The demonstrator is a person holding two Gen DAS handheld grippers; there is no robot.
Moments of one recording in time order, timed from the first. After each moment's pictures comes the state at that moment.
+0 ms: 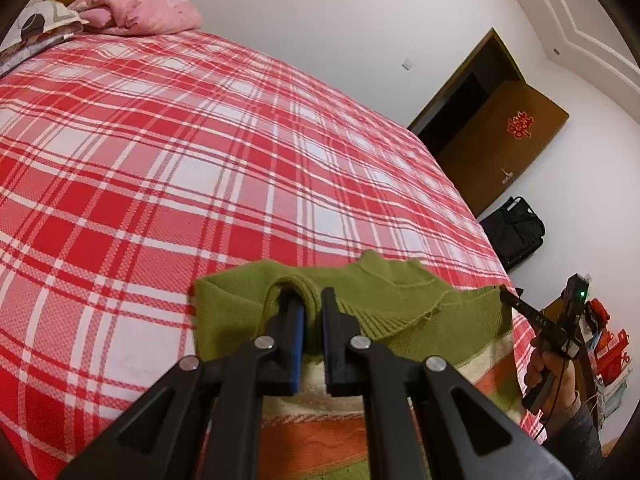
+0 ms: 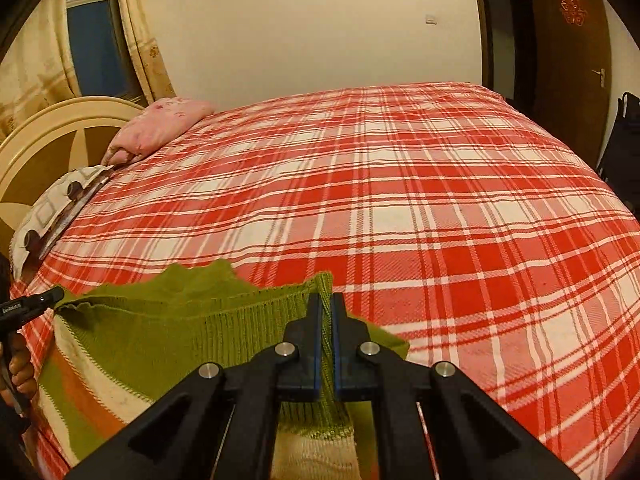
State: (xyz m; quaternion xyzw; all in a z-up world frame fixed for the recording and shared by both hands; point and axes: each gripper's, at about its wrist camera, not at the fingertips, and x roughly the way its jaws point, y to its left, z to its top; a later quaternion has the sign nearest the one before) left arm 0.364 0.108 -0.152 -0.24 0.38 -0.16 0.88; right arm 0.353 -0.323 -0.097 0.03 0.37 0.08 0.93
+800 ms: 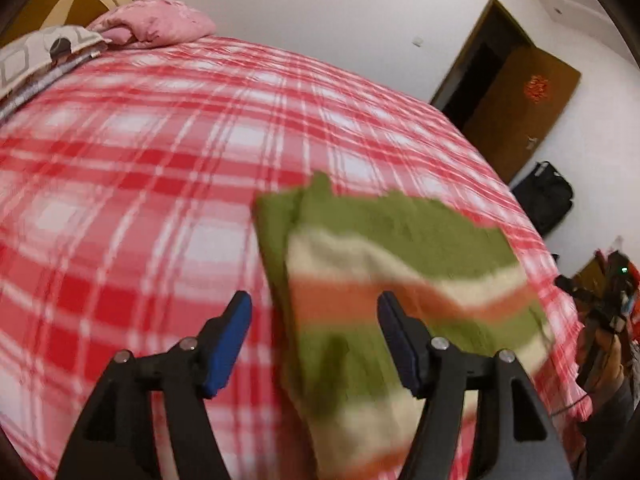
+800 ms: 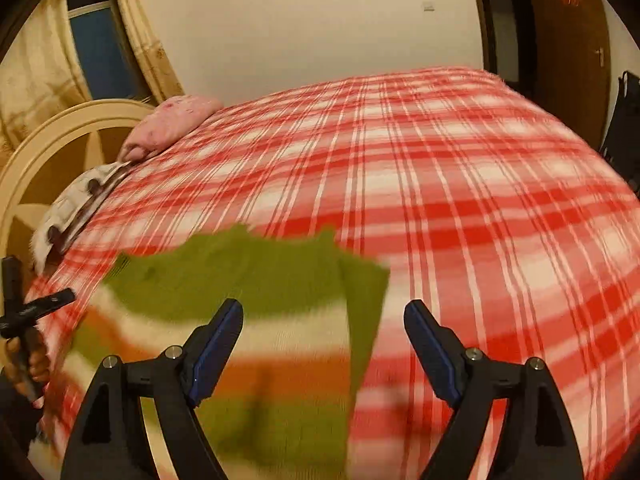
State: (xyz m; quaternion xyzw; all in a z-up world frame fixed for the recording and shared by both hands) left arm 0.264 0.109 -0.155 -0.16 0.41 -0.11 0.89; right arm 0.266 -0.351 -0.089 0.06 0.38 0.11 0.91
